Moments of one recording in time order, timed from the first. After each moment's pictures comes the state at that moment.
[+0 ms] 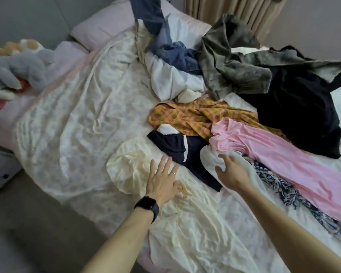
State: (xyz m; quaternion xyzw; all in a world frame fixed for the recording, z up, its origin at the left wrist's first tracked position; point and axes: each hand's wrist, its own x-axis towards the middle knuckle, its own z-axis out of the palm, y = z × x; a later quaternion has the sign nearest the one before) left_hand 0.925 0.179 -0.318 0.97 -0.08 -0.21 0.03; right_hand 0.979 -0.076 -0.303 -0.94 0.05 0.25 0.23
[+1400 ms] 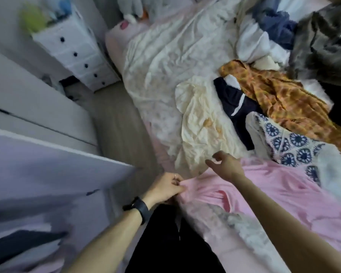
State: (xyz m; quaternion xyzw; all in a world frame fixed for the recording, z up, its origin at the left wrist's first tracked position) left_hand 0.602 0.111 -0.201 0.77 0.33 -0.24 0.48; right_hand 0.782 -0.057 -0.243 -0.89 -0.16 0.38 0.20
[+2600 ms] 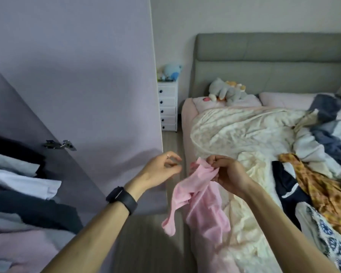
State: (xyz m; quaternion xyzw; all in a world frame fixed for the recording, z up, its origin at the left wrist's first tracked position) left_hand 0.386 0.272 -0.016 0.76 0.36 0.10 0.54; right_hand 0.590 0.143 -0.001 -0.53 -0.22 0.58 0.58
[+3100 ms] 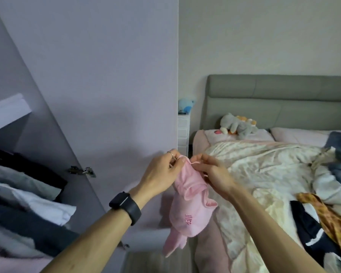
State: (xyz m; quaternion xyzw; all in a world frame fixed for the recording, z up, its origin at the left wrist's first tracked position) left_hand 0.376 0.305 0.070 0.83 0.37 0.31 0.29; right_hand 0.542 0.220 0.068 -0.55 -0.39 0.47 0.57
